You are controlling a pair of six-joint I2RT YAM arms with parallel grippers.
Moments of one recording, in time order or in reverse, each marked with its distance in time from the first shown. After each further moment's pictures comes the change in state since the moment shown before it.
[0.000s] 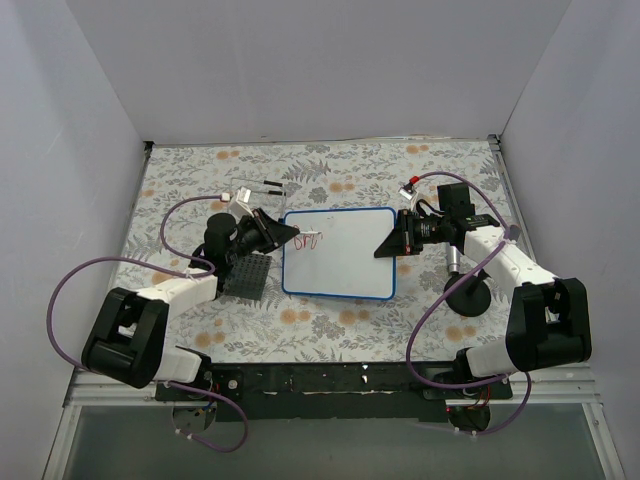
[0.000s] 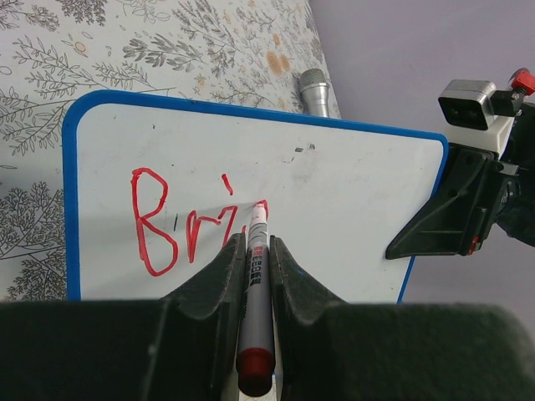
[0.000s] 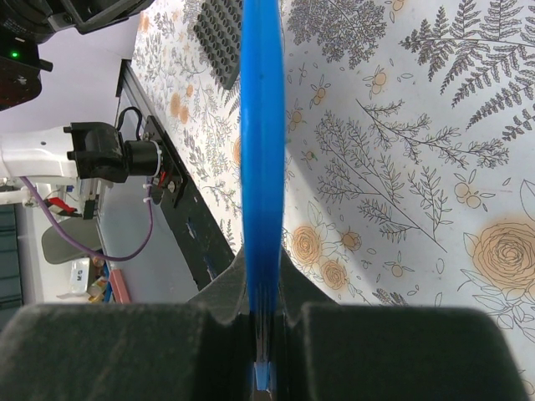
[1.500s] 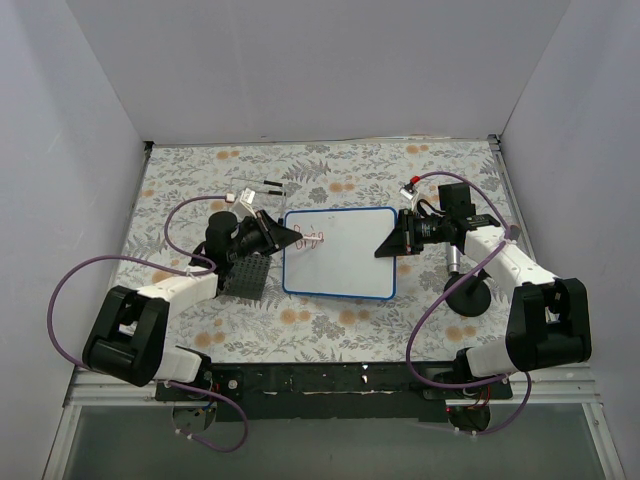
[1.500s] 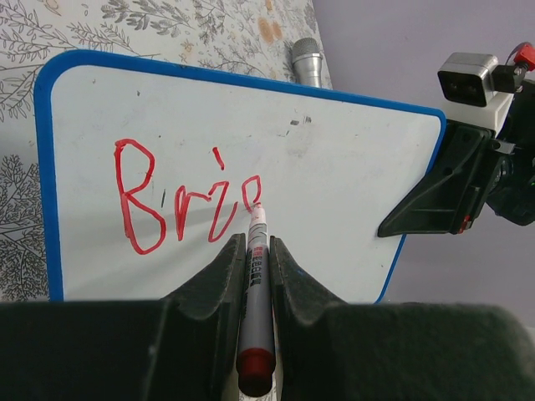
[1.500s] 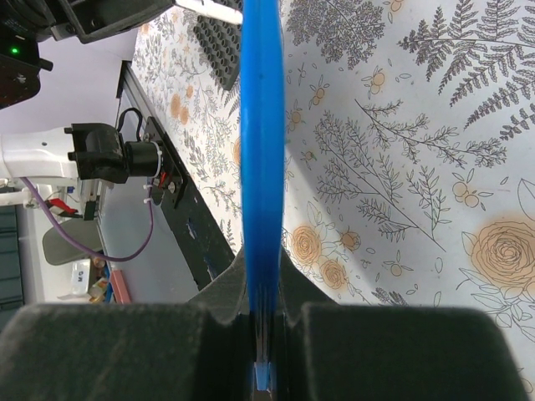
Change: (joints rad) left arm -0.001 0.004 0.011 -0.057 0.078 -0.011; right arm -0.005 0.000 0.000 0.000 -0.002 0.002
